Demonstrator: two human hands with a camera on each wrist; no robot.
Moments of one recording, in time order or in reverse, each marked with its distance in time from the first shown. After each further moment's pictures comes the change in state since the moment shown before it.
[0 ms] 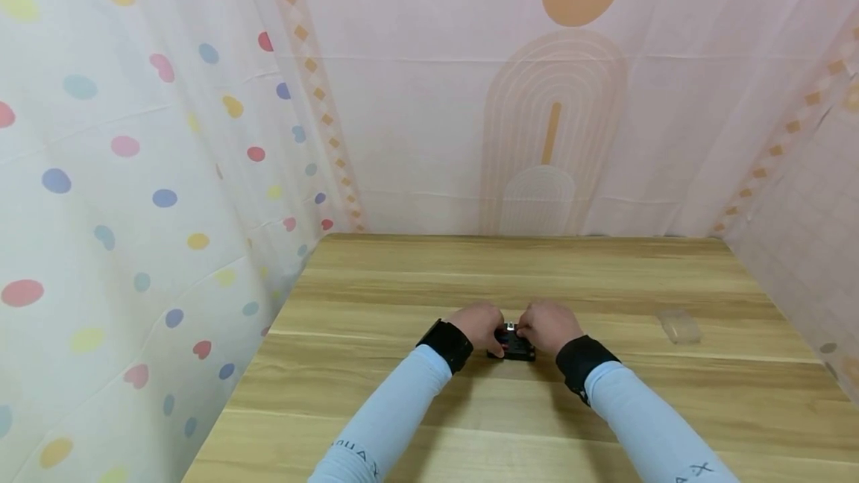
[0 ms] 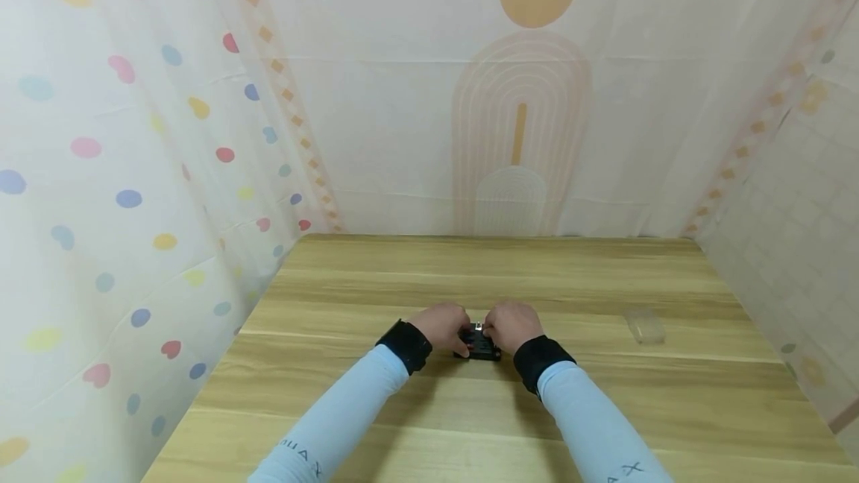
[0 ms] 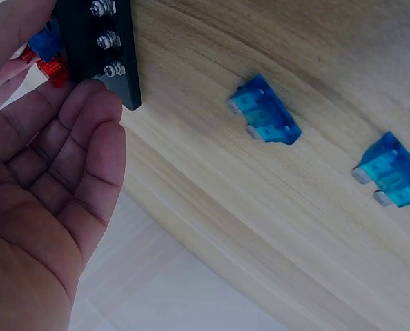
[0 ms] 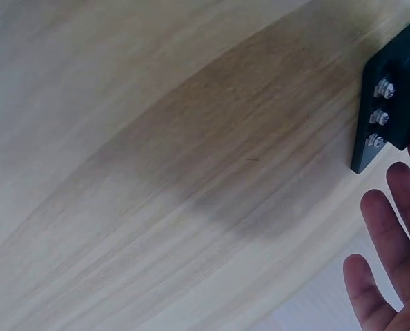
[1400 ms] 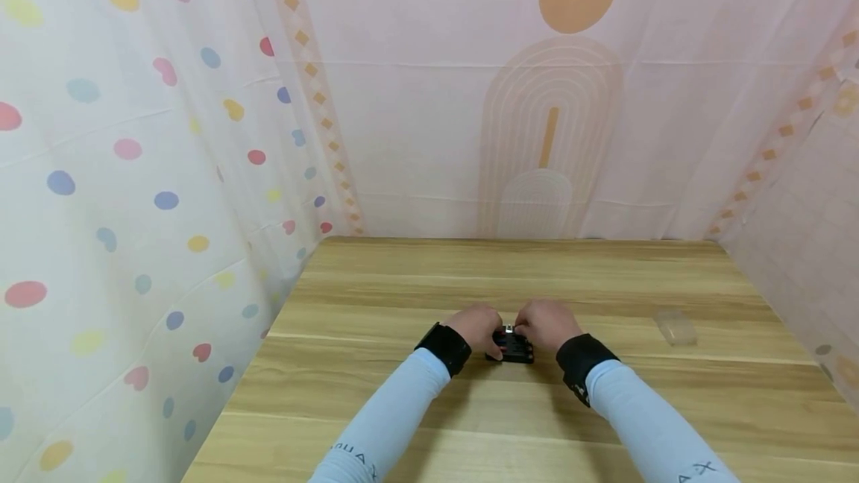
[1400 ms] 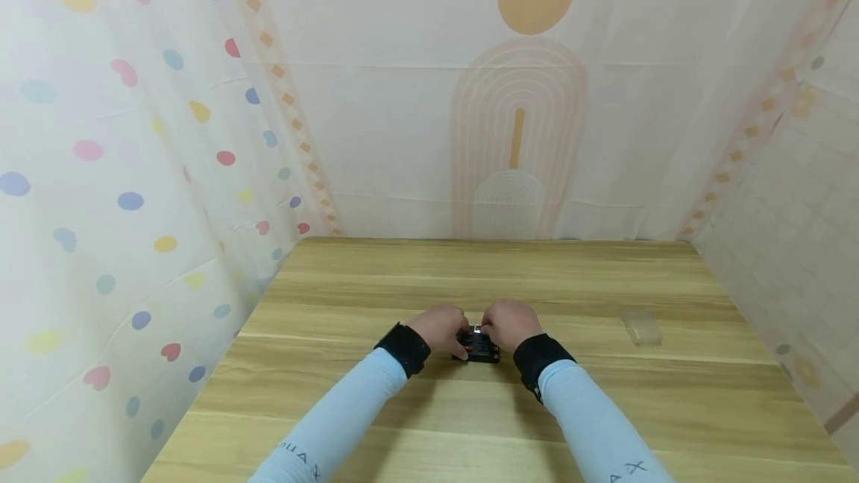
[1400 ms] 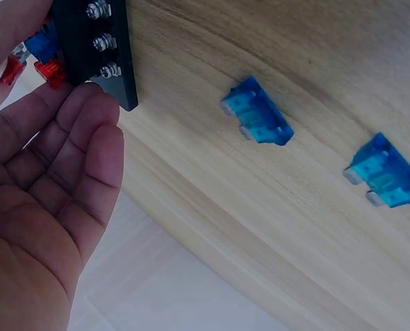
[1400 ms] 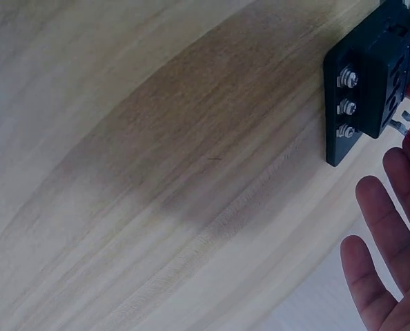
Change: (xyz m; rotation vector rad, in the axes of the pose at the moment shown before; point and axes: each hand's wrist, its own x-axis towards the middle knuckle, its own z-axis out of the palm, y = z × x) left_hand -0.001 0.000 0.001 0.058 0.020 0.013; right_hand 0.007 0.001 -0.004 0.062 -0.067 0.093
